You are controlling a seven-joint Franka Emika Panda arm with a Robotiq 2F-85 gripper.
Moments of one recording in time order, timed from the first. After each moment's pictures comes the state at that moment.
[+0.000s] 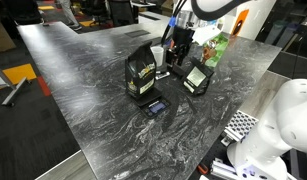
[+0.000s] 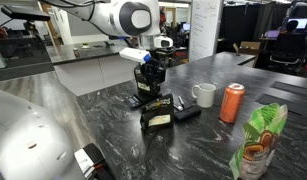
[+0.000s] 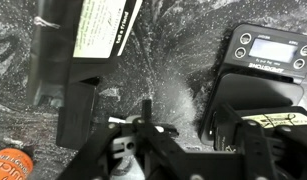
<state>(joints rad) 0.00 -0.49 -0.01 -2.47 0.00 2.05 0.06</state>
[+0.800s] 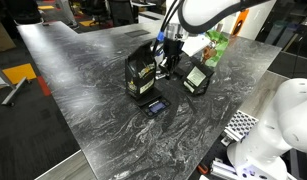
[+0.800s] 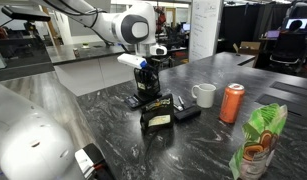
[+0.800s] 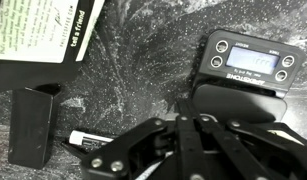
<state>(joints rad) 0.05 -0.40 0.03 -2.47 0.04 2.08 0.09</state>
